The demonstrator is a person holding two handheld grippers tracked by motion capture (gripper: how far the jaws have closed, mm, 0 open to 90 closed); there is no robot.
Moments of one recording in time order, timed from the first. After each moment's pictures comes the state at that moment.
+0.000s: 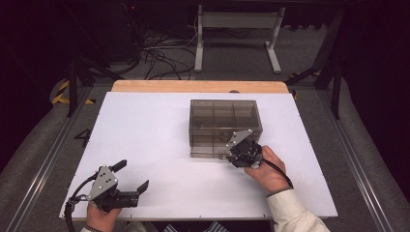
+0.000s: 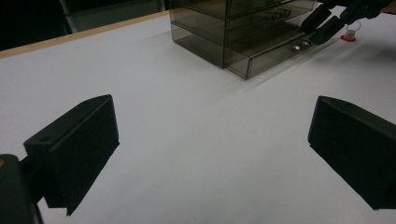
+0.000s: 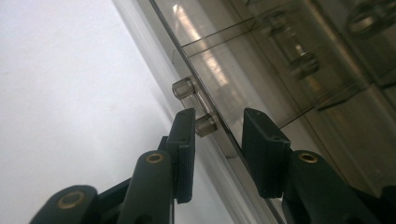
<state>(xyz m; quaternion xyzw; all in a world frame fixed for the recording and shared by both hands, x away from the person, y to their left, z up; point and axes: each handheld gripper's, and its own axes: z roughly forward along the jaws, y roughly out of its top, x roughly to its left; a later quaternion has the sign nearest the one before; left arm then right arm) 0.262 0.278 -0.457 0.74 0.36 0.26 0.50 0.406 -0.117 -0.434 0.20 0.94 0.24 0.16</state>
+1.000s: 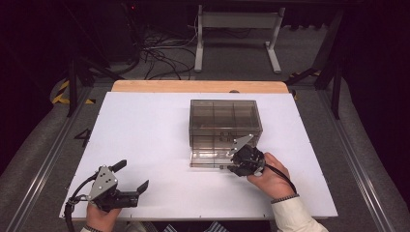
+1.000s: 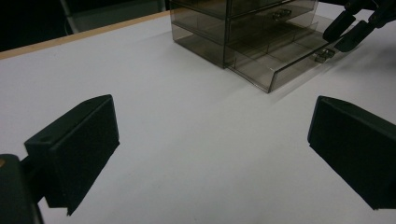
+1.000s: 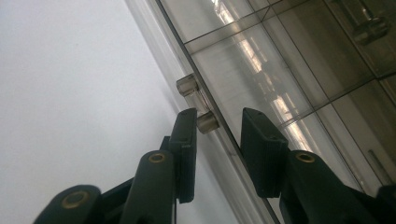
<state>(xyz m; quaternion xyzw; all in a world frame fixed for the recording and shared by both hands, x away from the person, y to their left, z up) 0.261 0.279 -0.457 0.74 0.36 0.26 0.50 0.385 -0.120 -0.431 0.20 0.95 0.23 0.11</state>
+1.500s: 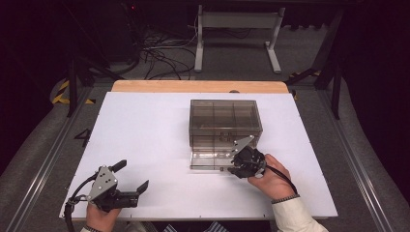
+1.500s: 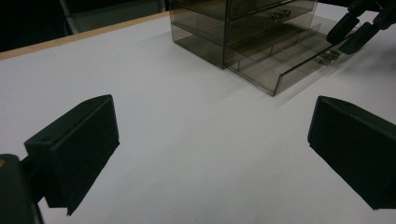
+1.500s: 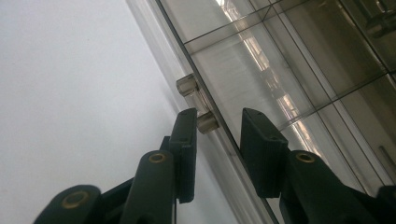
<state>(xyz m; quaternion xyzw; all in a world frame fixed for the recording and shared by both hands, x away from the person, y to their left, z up) 0.261 0.279 -0.457 0.74 0.36 0.26 0.50 0.381 -0.121 -0.432 0.20 0.95 0.23 0.10</state>
